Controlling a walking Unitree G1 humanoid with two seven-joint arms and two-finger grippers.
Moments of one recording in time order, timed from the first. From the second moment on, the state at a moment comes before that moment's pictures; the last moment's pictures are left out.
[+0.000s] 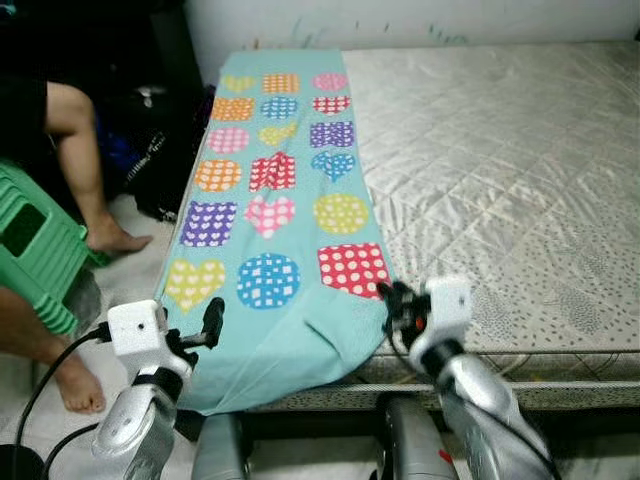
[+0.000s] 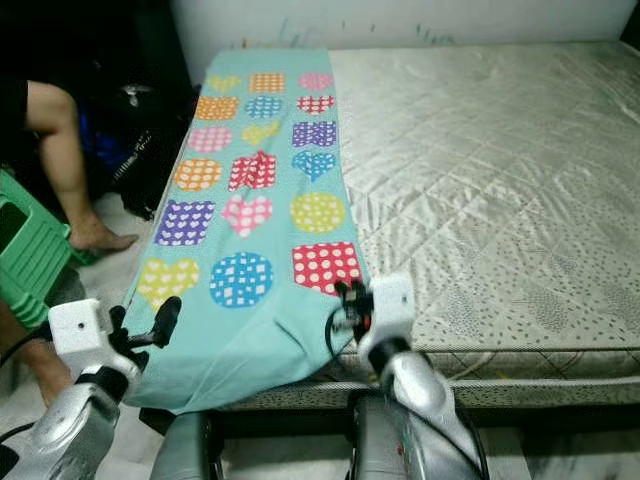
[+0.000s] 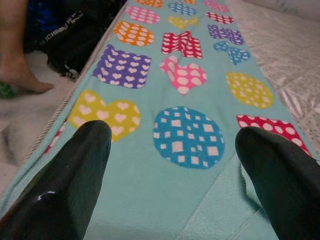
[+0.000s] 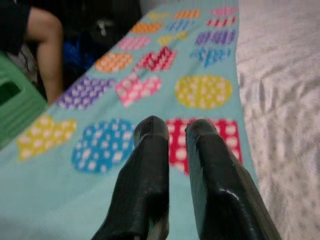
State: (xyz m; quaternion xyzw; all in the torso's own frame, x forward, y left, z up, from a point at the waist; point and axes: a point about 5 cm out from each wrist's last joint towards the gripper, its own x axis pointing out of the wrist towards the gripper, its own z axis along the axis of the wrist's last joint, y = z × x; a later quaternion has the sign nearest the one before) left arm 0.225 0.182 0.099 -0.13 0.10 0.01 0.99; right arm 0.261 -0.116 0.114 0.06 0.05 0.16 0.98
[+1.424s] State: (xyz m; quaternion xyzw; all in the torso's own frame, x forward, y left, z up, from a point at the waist) left arm 0.266 0.157 0.090 -0.15 0.08 -0.02 0.99; right arm 0.312 -0.151 0.146 0.08 0.00 0.05 1.00
